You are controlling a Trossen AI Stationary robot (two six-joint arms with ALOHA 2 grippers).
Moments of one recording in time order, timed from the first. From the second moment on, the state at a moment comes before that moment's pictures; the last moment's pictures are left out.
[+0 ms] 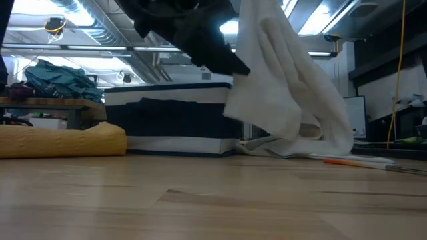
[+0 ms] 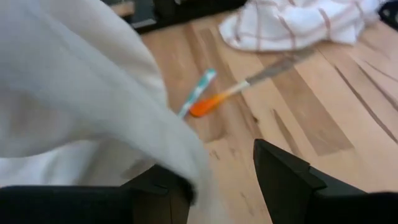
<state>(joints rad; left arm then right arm) 0.03 1.67 1.07 0.06 0.11 0.27 0.03 1.70 2.36 -1.05 0.72 0.30</state>
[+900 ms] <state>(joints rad) -0.02 1.72 1.07 0.06 0.01 0.16 0.03 1.69 2.36 -1.05 0.72 0.30</state>
